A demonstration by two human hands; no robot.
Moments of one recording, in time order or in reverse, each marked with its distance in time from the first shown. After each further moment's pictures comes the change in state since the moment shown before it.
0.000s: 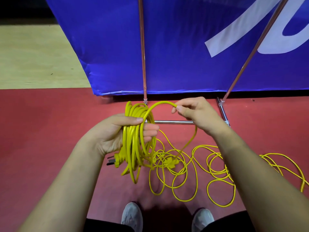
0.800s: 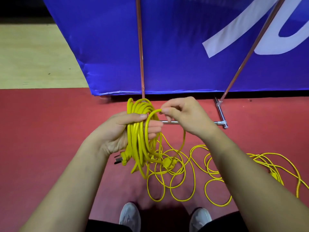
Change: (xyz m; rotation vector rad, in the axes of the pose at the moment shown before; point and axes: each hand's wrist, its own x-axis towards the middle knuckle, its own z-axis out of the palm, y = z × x) left_hand 0.009 -0.005 0.015 -0.009 0.027 0.069; right_hand -0.002 -0.031 0.021 -0.063 0.008 -0.039
